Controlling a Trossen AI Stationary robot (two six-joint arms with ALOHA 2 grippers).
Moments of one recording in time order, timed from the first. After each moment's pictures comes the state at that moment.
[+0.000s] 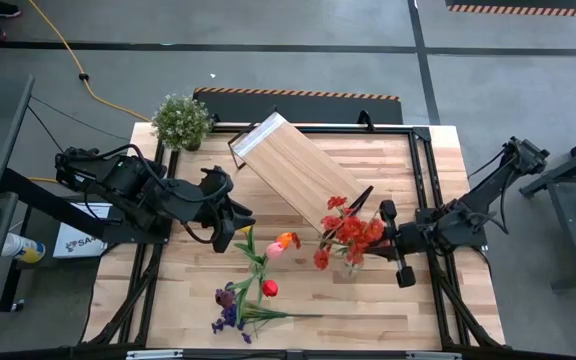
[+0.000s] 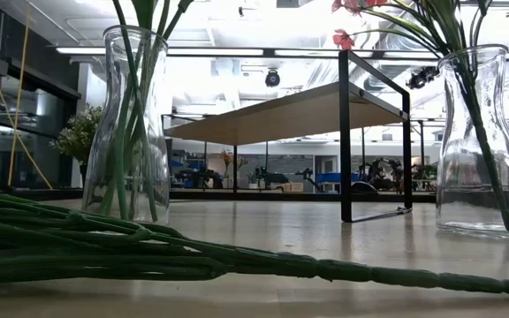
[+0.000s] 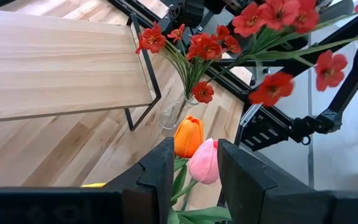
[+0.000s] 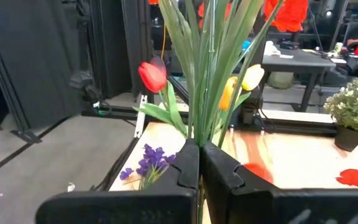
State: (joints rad) left arm -0.40 1.38 1.81 -1.05 -0.37 -0.86; right arm 0.68 0.93 0.74 0.09 0.51 0.07
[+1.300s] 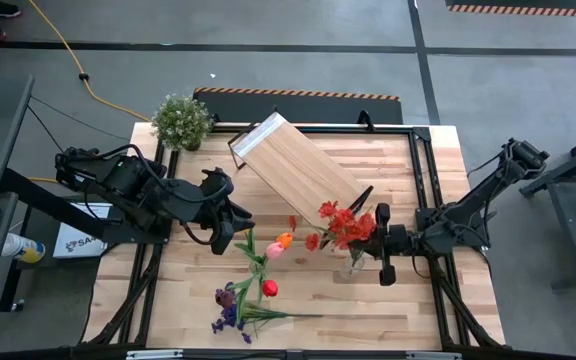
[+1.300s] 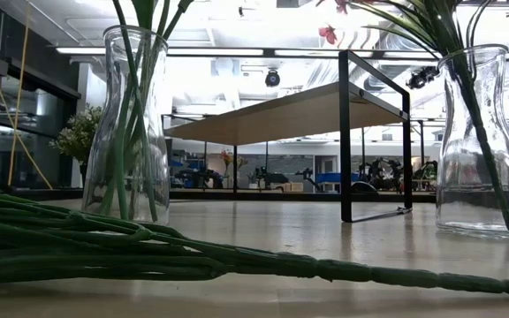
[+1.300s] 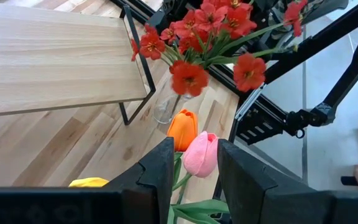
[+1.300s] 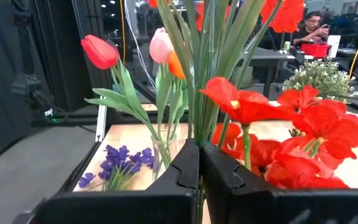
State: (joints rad) left arm -0.40 1.38 1.81 -1.05 -0.34 -0.86; right arm 0.68 1.01 0.53 0.42 0.69 0.09
